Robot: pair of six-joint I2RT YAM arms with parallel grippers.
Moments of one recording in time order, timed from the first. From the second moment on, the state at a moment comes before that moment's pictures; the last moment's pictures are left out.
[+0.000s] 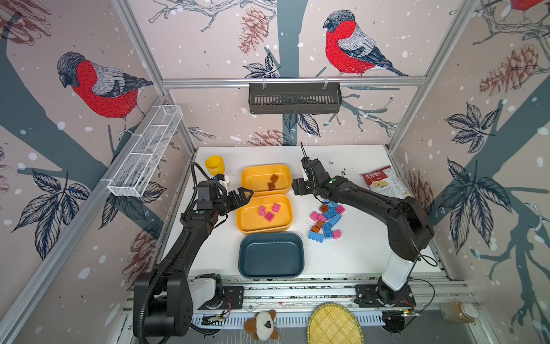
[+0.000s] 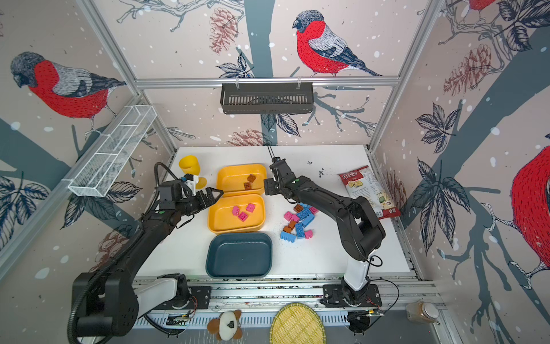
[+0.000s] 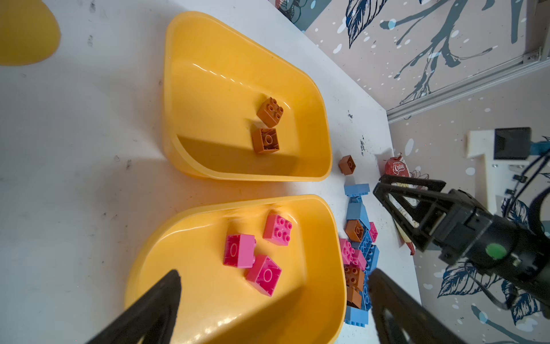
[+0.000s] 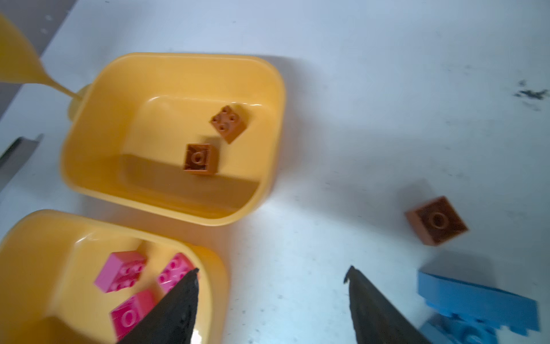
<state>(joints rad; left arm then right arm) -0.01 1.17 0.69 -0.19 0.57 -0.52 0.65 1.80 1.32 -0.32 0.07 0.34</state>
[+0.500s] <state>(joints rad) -0.11 1.19 0.70 -0.12 0.57 -0.58 0.40 1.97 1.41 -0.38 0.08 0.01</state>
